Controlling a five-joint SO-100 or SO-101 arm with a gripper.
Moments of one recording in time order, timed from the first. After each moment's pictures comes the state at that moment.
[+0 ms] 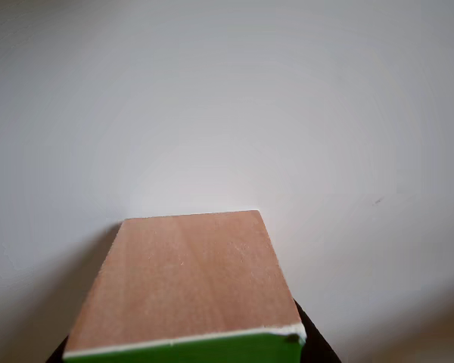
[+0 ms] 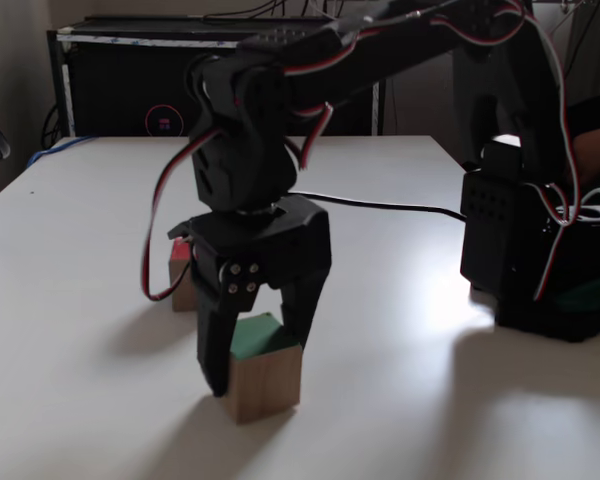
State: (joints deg) arm -18.7 66.0 76.2 85.5 4.0
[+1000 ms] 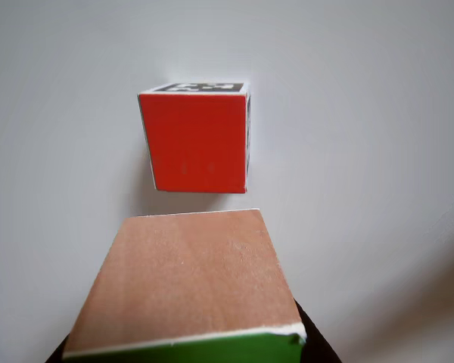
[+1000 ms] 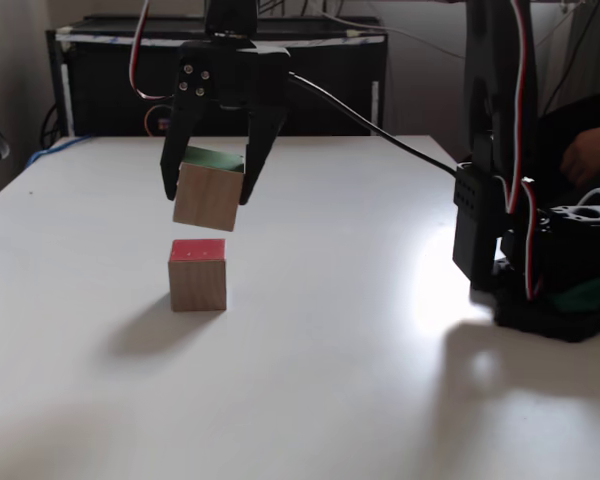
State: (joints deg) arm 8.7 81.0 68.3 98.9 0.9
